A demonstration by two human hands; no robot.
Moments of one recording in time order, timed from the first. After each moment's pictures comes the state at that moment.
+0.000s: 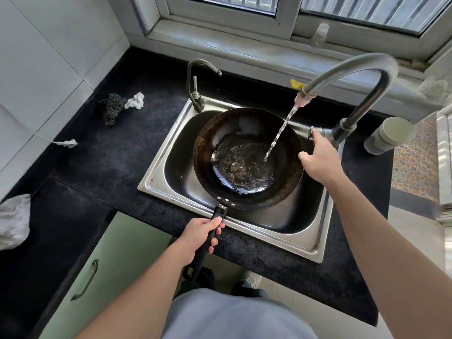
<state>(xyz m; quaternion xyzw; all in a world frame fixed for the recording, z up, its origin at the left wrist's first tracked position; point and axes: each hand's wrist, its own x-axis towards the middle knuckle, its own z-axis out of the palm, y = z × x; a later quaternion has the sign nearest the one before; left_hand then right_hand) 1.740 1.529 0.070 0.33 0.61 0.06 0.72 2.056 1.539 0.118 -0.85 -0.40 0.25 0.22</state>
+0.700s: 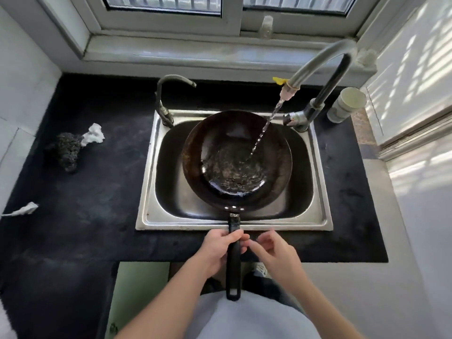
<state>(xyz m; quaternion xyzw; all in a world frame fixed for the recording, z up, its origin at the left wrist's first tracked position) 1.726 1.563 0.064 0.30 0.50 -0.04 0.81 1.818 1.429 0.092 -0.85 -0.18 0.40 0.28</state>
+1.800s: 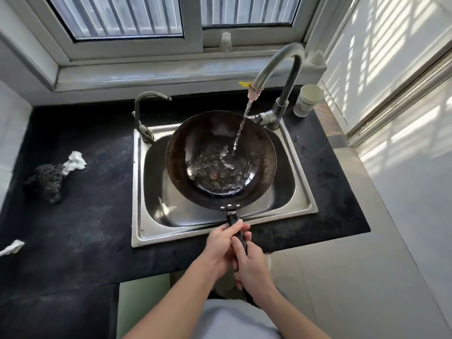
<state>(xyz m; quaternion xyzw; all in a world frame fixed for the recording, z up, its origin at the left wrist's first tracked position) 1.726 1.557 0.088 0.26 0.46 -0.05 0.85 1.735 1.456 0.086 -0.79 -0.02 0.37 0.49</state>
